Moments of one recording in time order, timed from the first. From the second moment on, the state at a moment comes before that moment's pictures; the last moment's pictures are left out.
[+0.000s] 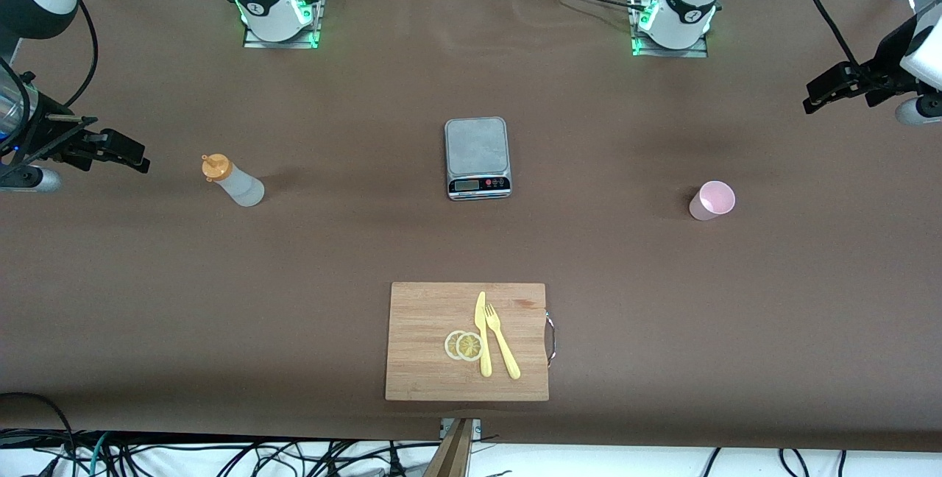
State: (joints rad) left arm 0.24 -0.11 -0.20 -1.73 -0.01 1.54 -0.11; right arm 0.01 0.08 -0.04 -1.68 0.03 1.76 0.00
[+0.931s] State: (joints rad) left arm 0.25 -0.05 -0.20 -1.86 -0.01 1.75 -0.11; right arm 0.01 0.08 -0.04 -1.68 0.03 1.76 0.00
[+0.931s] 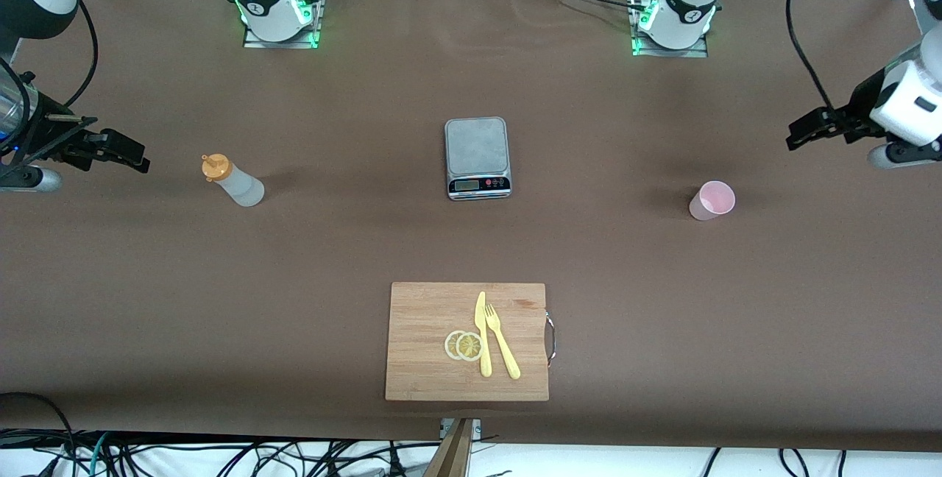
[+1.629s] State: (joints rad) left arm 0.22 0.01 -0.21 -2.27 -0.10 2.19 -0.11; right arm 0.01 0.08 -0.04 -1.68 0.03 1.75 0.00
